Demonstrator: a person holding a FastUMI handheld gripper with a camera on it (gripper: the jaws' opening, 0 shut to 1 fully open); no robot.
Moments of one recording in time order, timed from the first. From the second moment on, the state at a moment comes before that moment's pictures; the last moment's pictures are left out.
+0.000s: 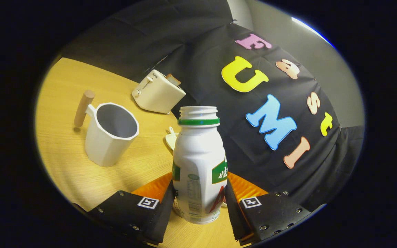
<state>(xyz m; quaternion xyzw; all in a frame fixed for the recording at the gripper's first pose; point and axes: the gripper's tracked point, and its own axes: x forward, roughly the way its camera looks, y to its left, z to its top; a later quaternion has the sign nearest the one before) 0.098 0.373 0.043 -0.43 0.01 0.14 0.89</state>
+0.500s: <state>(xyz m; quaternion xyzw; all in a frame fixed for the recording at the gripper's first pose) 0.099 0.387 0.037 -0.54 0.00 0.14 0.83</state>
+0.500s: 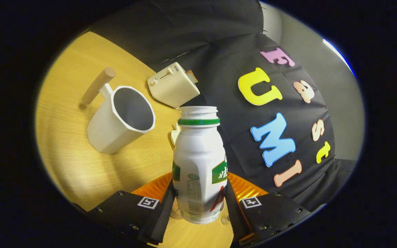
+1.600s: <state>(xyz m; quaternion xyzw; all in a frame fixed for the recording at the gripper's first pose) 0.106 0.398 0.046 -0.66 -0.03 0.12 0.74</state>
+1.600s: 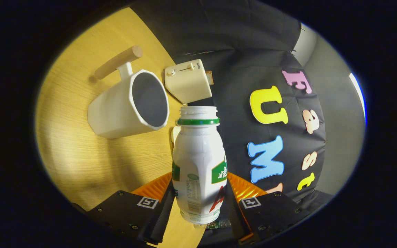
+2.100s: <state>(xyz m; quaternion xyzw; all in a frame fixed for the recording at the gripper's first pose) 0.110 0.400 0.053 -0.70 -0.05 0.11 0.70</state>
